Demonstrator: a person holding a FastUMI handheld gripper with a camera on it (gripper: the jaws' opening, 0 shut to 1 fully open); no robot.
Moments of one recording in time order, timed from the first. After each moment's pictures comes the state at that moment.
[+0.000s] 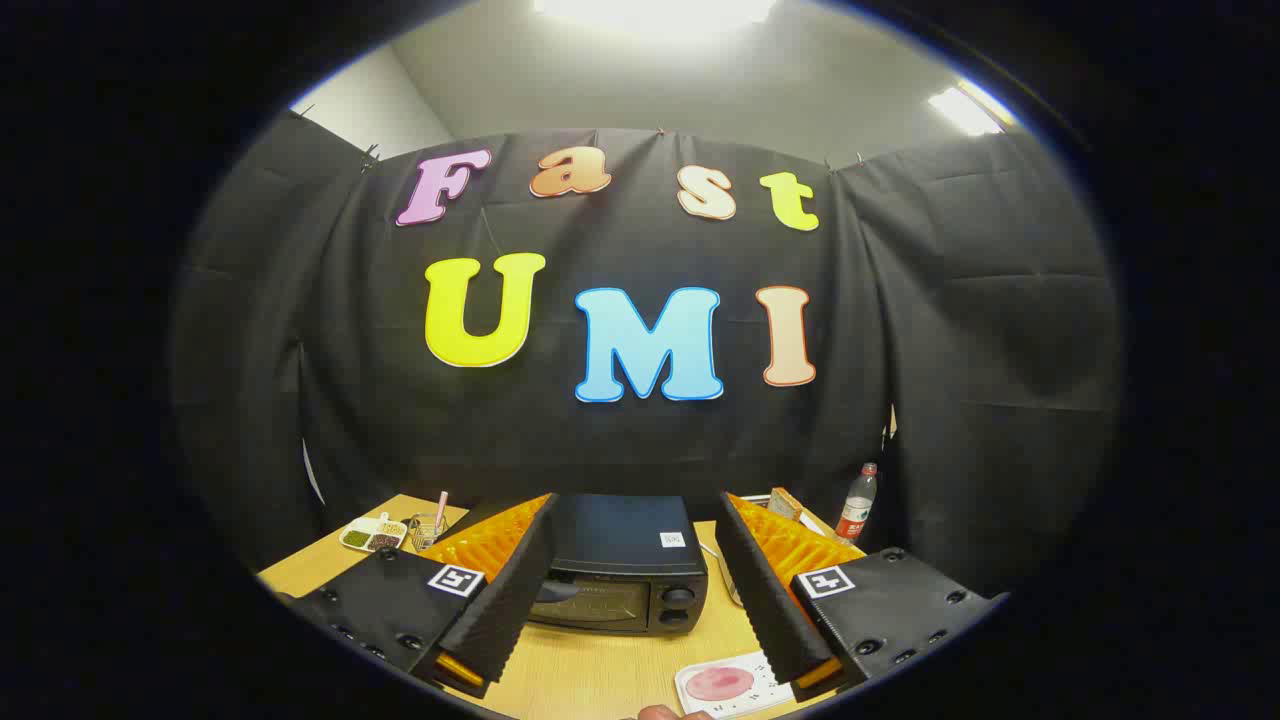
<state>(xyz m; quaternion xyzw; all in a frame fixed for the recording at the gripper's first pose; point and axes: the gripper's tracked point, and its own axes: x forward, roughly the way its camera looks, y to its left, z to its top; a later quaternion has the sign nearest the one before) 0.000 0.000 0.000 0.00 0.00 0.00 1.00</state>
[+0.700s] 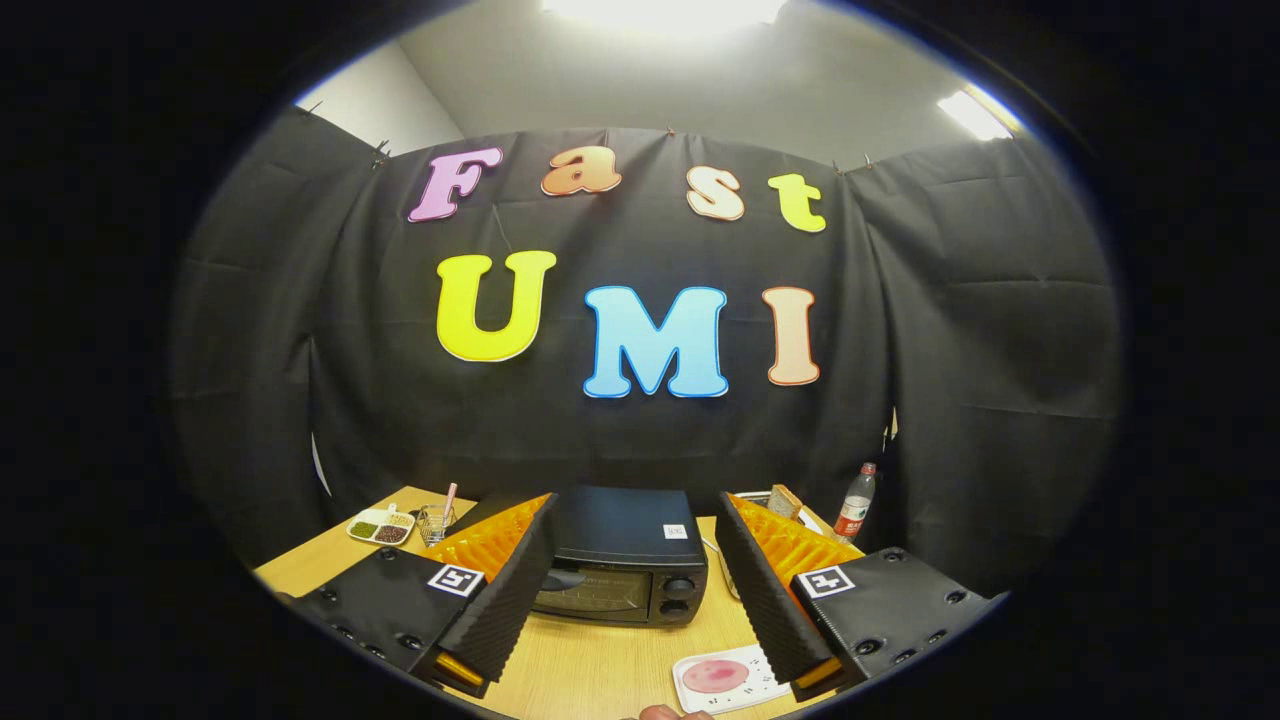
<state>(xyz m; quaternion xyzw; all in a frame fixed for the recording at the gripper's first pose) -0.018 0.004 0.006 -0.01 0.00 0.01 1.00</state>
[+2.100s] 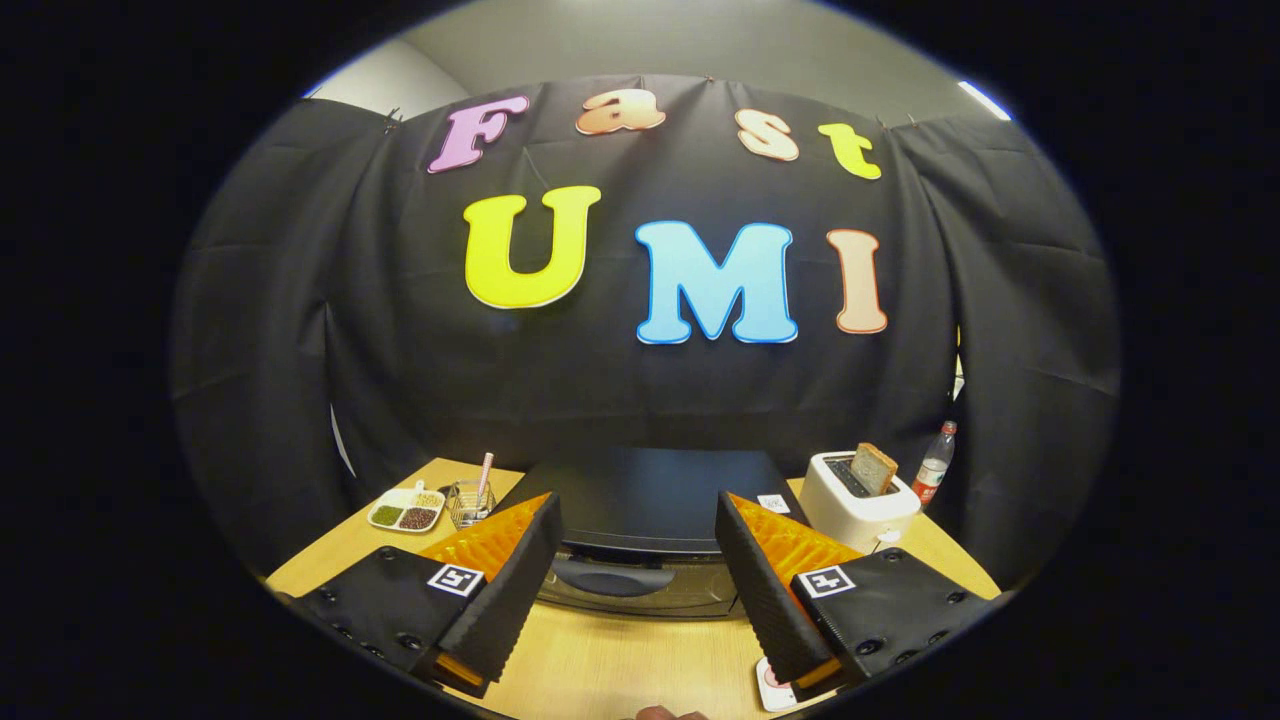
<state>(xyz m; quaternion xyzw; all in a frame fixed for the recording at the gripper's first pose) 0.070 0.090 -0.068 0.00 0.09 0.06 0.99</state>
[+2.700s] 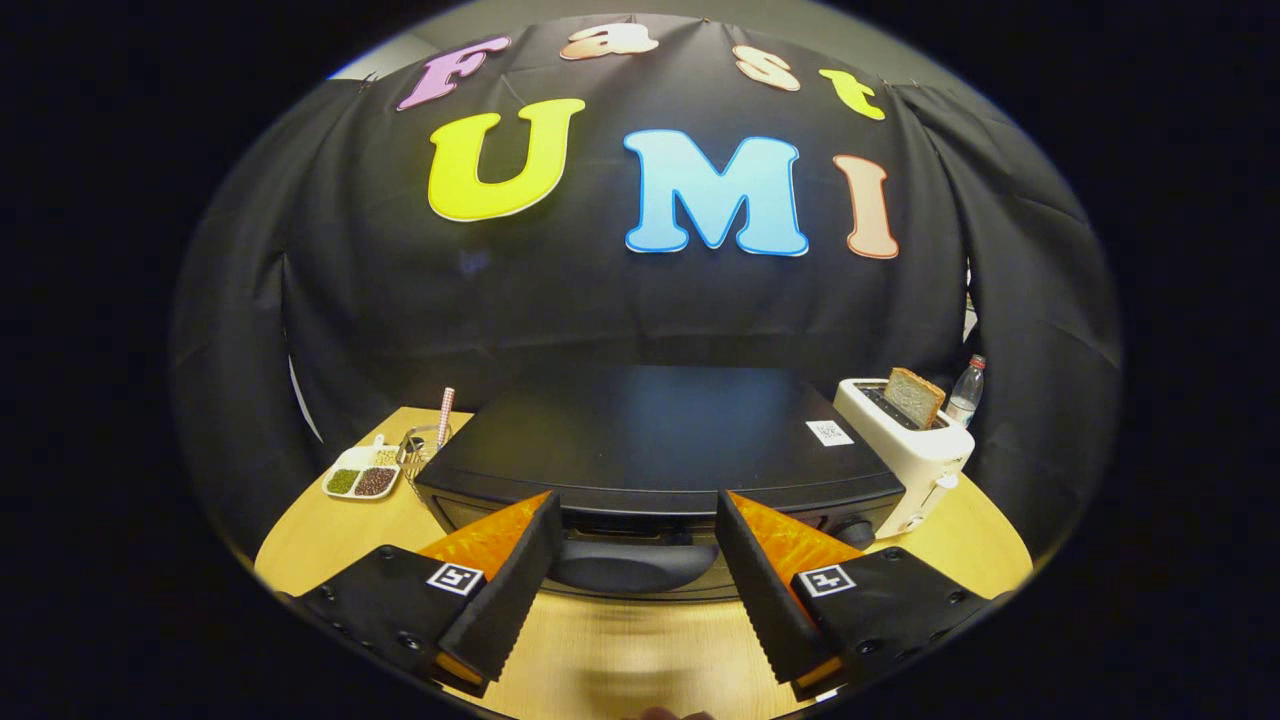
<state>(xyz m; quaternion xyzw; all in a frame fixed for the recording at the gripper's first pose) 0.134 0.105 -0.155 -0.01 0.17 0.02 0.99</state>
